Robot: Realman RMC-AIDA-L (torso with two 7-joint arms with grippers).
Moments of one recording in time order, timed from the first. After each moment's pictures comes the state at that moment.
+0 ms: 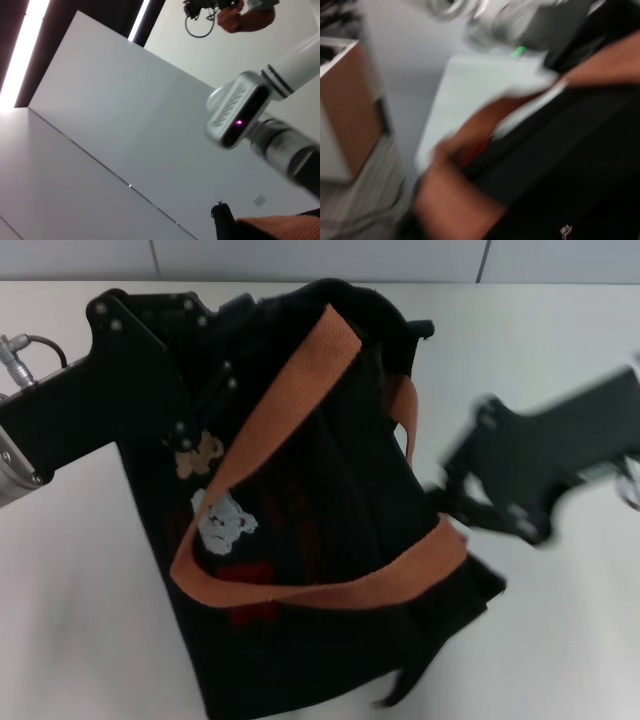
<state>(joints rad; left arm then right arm) -0.44 -2.08 0.85 0.51 1.35 1.88 -0.03 0.55 2.07 -1.17 -1.46 -2.05 -1.90 1.75</state>
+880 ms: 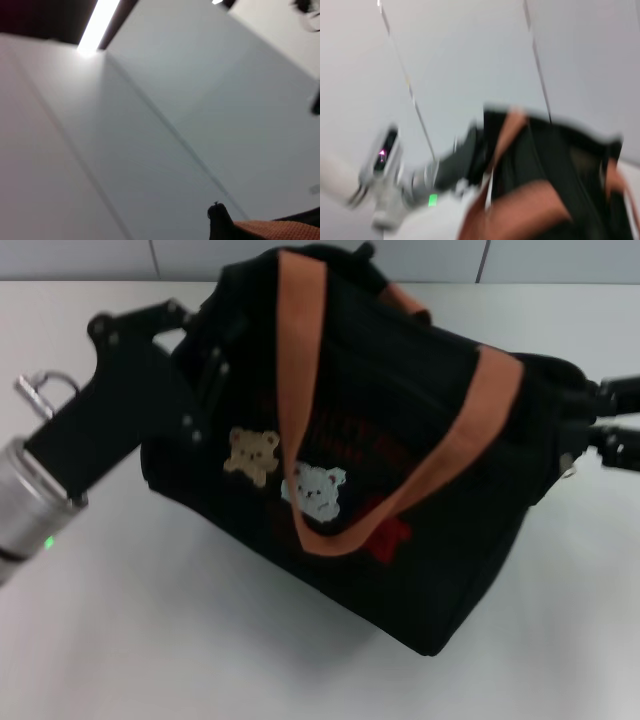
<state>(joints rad) -0.47 -2.08 0.86 0.13 1.18 1.83 0.01 0.40 2.08 -0.65 -1.26 -1.84 -2.01 1.83</state>
